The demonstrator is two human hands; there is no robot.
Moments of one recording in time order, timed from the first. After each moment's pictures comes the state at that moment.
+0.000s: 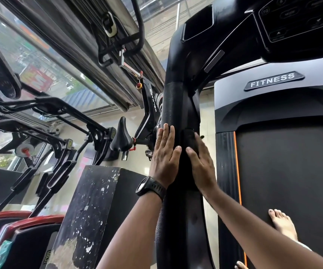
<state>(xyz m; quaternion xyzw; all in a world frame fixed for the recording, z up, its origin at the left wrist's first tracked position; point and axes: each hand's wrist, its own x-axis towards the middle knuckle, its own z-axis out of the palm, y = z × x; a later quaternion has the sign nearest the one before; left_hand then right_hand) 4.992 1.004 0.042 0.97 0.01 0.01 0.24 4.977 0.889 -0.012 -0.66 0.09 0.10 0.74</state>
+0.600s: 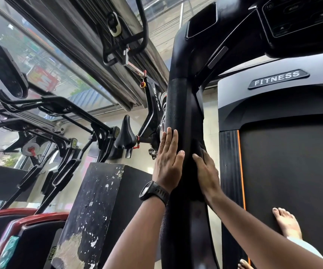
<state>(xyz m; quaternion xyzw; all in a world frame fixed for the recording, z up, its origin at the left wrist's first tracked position) 4.963 1.005 0.041 0.97 0.01 0.01 0.24 4.951 0.894 -0.027 -0.63 0.16 0.17 0.74</state>
